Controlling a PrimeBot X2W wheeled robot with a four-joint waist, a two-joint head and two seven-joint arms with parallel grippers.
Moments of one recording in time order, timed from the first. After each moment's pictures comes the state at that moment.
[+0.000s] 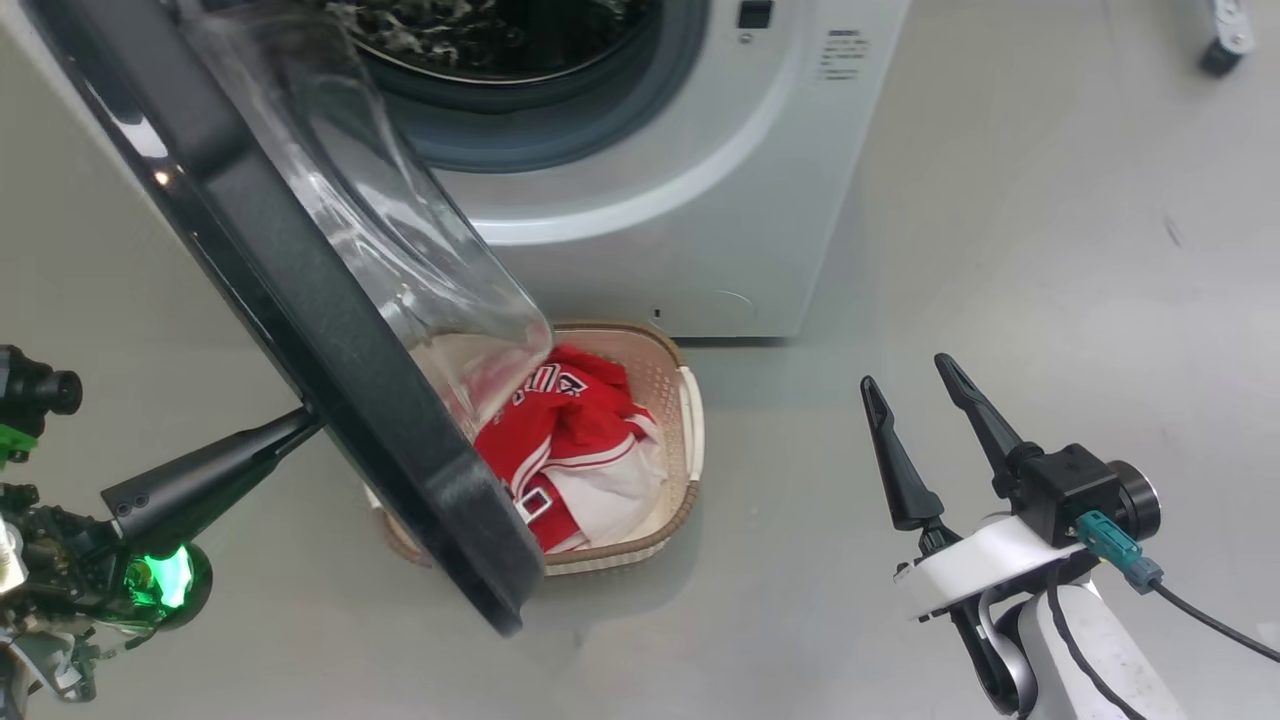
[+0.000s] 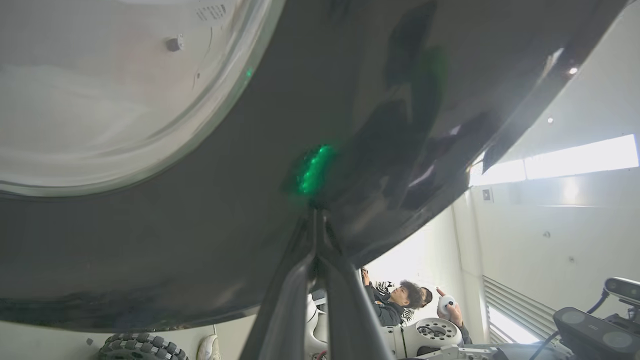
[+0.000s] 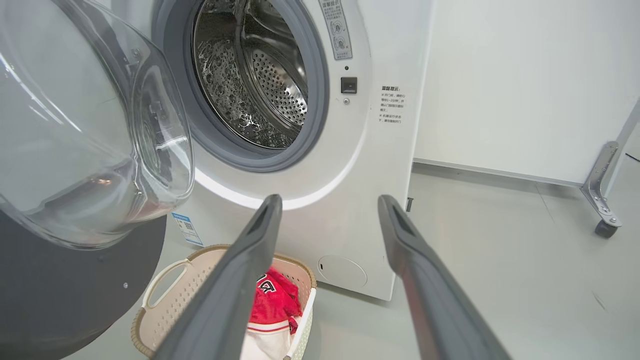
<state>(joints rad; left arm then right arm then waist) -0.16 0.43 0.02 -0.17 -2.15 -0.05 1.01 -0.13 -0.06 0.23 0.20 0.20 0.08 -0.26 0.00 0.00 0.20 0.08</state>
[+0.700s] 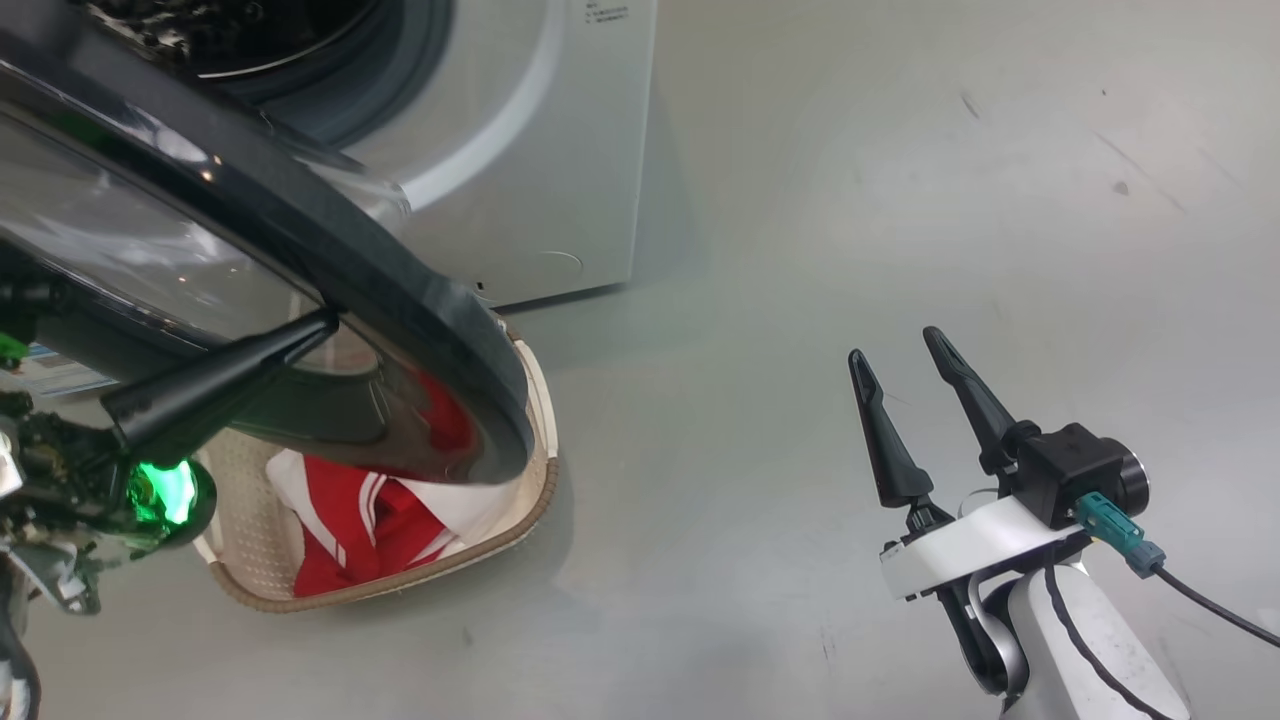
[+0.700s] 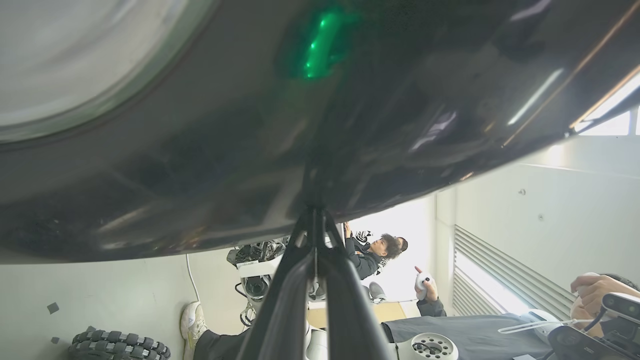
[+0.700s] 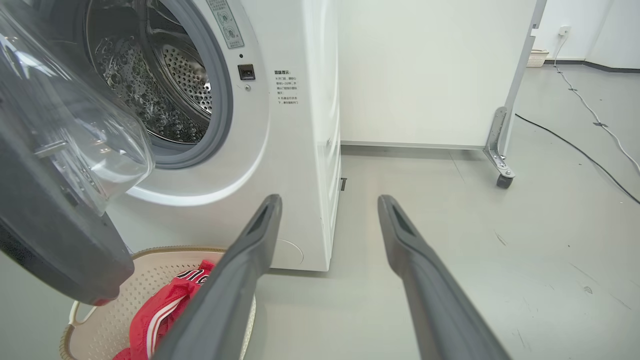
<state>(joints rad) -0.31 0.42 -0.02 -0.20 -2.13 0.05 0.95 -0.17 -0.06 0.26 0.17 0.25 0.08 -0.26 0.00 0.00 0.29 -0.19</state>
